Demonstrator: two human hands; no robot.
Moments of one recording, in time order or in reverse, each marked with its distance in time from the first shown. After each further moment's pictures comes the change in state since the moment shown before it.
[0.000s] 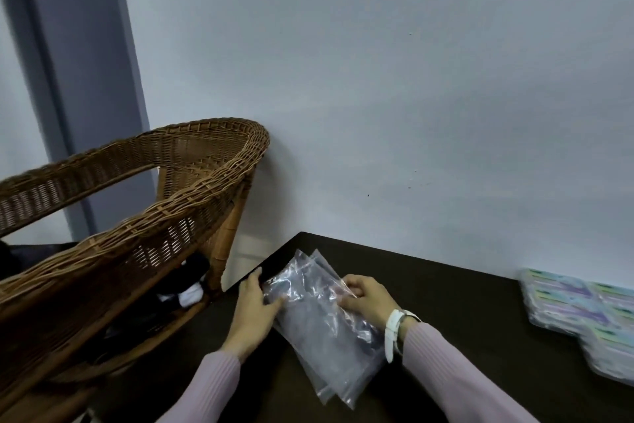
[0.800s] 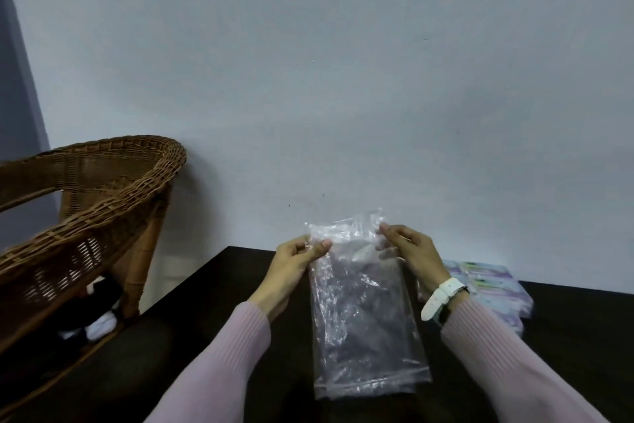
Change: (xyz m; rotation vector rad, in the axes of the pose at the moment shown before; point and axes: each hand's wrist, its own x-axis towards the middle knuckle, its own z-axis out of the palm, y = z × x) left_hand -0.043 0.154 0.099 -0.547 -0.468 0.181; right_hand -0.106 -0.023 -0.158 0.412 0.544 -0.146
